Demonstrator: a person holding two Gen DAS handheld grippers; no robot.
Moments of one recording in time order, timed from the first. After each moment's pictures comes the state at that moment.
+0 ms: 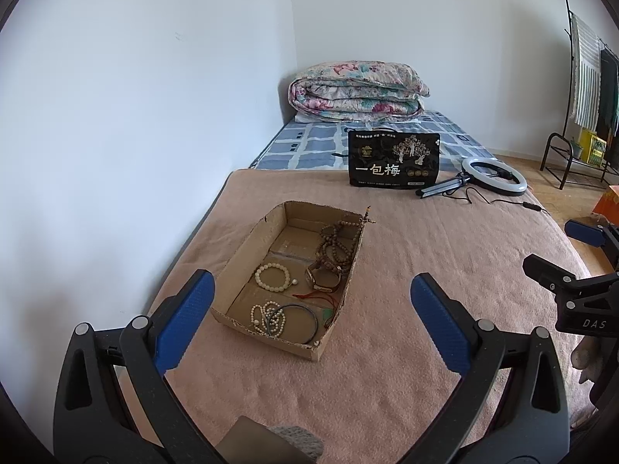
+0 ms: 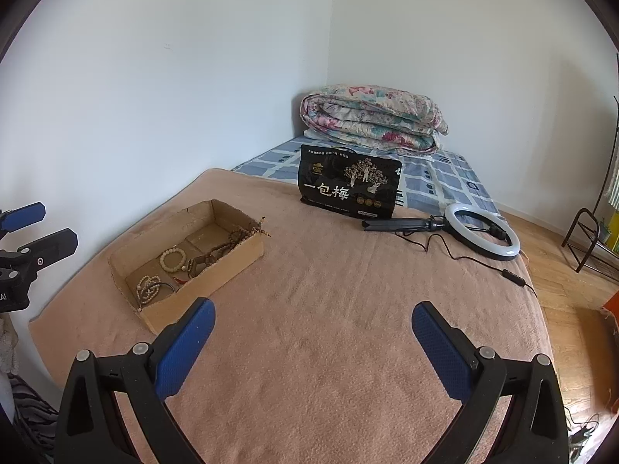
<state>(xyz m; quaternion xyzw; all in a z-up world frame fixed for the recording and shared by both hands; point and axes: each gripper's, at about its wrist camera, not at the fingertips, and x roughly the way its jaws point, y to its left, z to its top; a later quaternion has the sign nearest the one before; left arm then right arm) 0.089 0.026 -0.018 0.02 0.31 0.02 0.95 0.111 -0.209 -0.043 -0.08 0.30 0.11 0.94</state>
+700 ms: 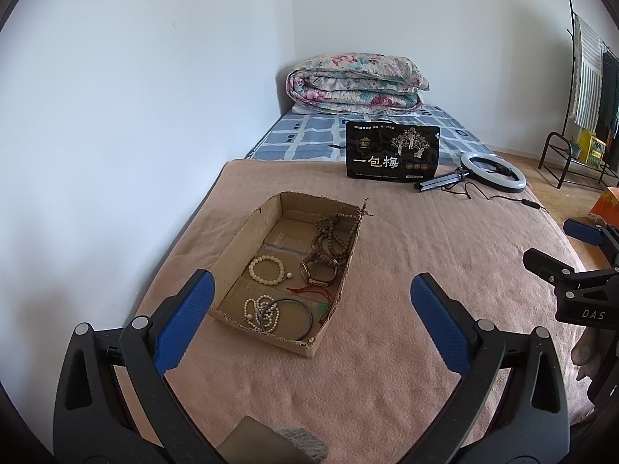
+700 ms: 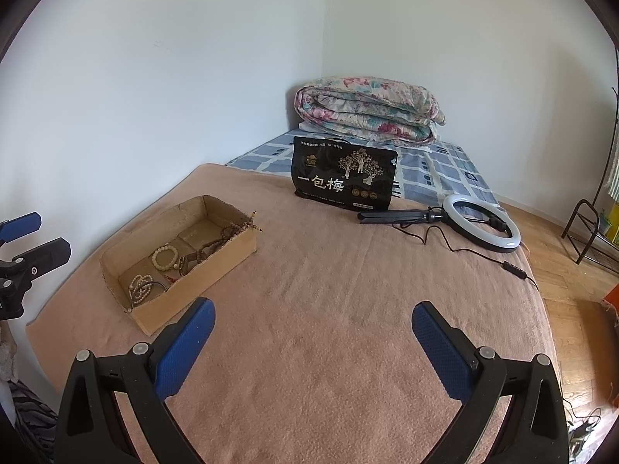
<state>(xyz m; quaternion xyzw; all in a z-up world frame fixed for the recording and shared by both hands) 0.098 0.024 -0.029 0.02 0.32 0.02 0.95 0.121 -0.215 -0.047 -0.07 0.32 0.10 0.94</state>
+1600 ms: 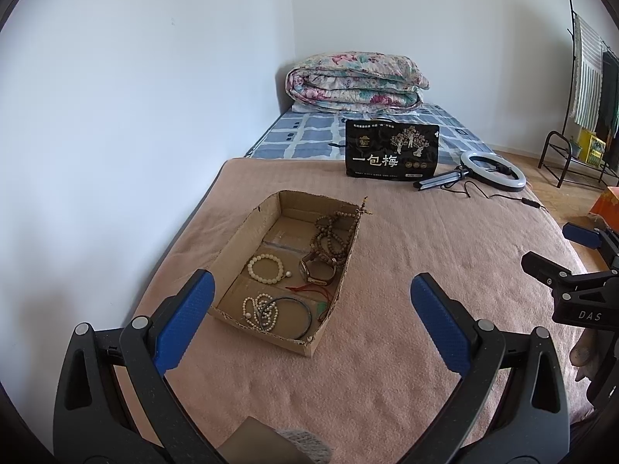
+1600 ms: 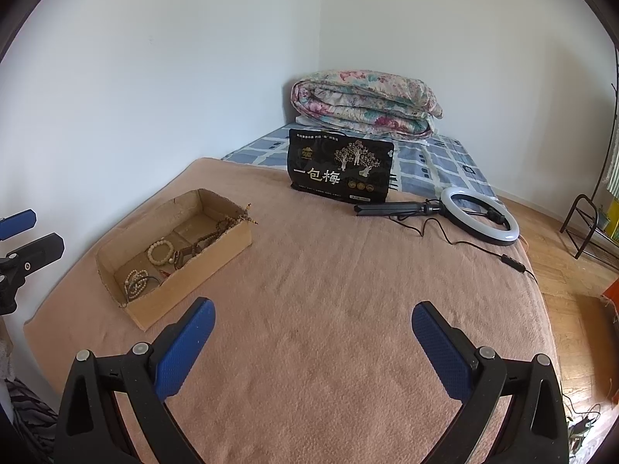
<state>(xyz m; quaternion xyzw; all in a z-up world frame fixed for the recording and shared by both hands) 0.099 0.024 -0.029 0.02 0.32 0.02 0.95 0.122 -0.220 -0.053 -0.07 0.32 0.10 0.94</state>
